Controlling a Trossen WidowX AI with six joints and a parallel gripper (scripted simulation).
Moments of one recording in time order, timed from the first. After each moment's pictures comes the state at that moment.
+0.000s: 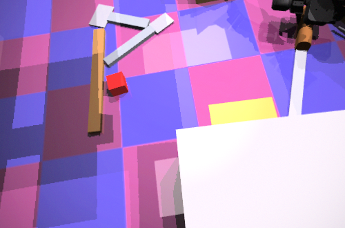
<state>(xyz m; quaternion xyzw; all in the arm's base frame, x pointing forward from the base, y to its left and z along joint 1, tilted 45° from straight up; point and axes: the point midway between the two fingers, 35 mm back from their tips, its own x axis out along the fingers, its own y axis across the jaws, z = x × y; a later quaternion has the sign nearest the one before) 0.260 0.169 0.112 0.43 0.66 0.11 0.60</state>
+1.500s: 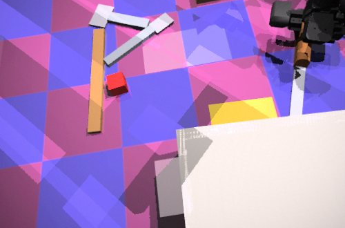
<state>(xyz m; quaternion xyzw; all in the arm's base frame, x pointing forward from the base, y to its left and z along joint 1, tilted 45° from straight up) 0.304 0.150 0.100 0.43 0.66 0.11 0.60</state>
